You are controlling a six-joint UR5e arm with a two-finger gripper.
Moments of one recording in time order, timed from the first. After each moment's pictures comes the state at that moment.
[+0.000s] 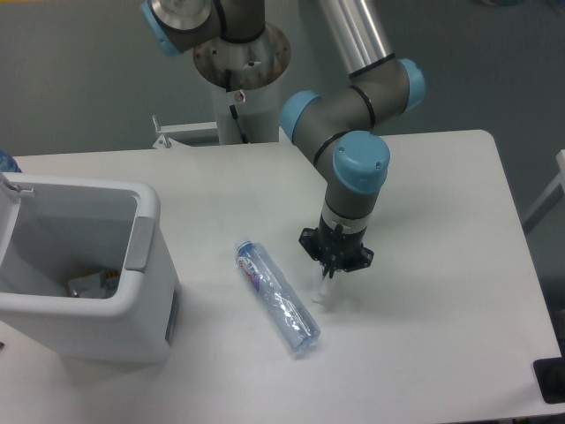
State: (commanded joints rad) arm 2.54 -1.96 -1.76 -0.90 1.43 0.94
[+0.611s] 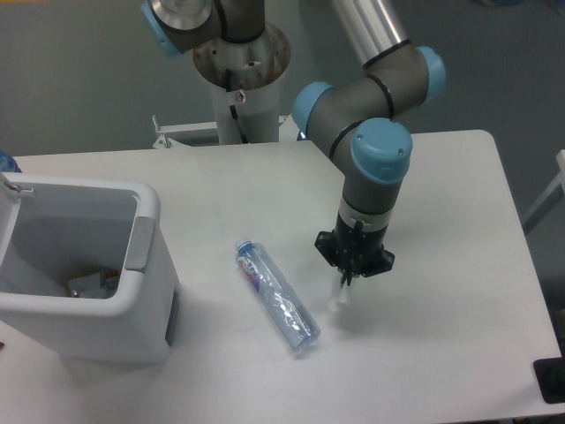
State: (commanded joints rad) arm 2.56 -1.95 -1.60 -0.92 1.35 0.86
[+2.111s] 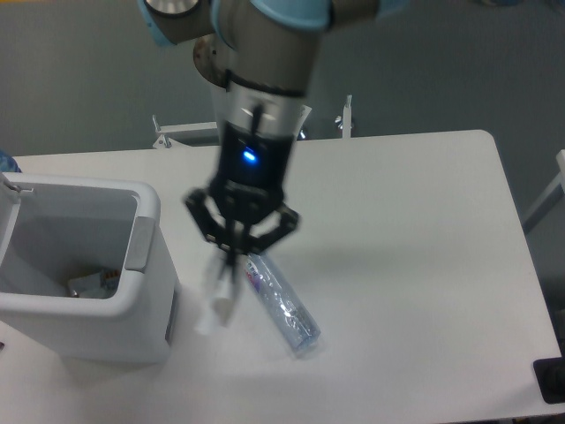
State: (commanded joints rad) arm 2.27 -1.70 -1.42 -0.90 1.09 0.37
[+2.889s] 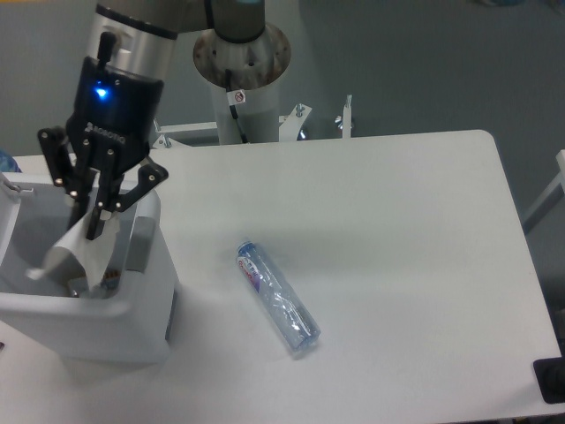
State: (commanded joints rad) arm 2.15 -1.69 -1.46 -0.90 1.10 0.36
